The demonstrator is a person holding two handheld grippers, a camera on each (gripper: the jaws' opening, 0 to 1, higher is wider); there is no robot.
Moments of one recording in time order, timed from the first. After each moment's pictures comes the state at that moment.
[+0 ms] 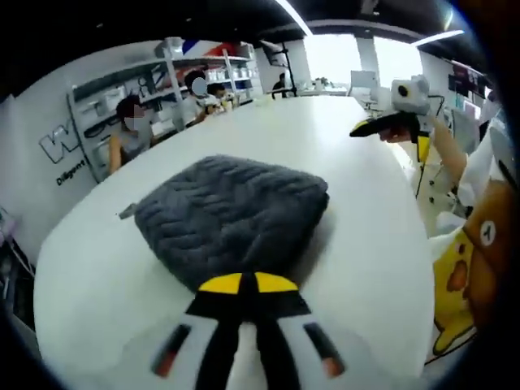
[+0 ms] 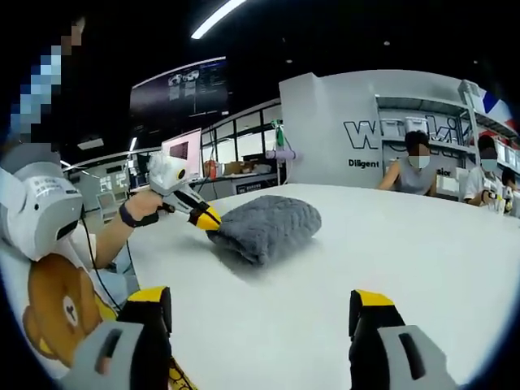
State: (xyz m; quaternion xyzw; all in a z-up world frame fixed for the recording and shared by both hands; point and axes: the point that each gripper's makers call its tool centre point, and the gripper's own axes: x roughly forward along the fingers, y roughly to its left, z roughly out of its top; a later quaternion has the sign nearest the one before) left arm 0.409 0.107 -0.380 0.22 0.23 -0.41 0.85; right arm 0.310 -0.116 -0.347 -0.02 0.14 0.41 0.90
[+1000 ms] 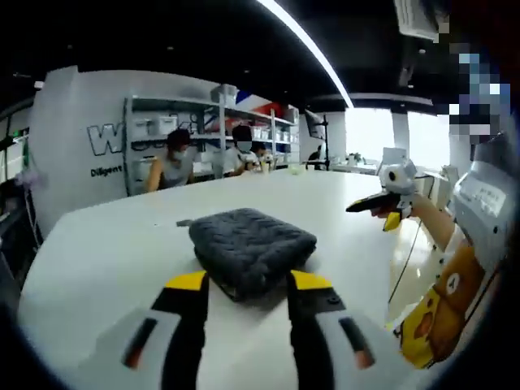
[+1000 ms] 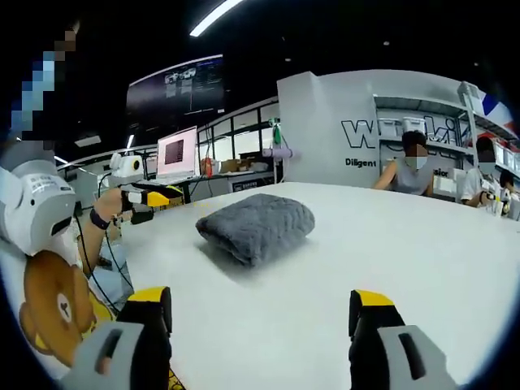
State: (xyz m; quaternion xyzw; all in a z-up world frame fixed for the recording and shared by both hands) left arm 0.345 0.181 -0.305 0.05 0.10 -0.34 0.93; right arm 0.319 -0.124 -0.349 -0.03 0.14 0.40 0.90
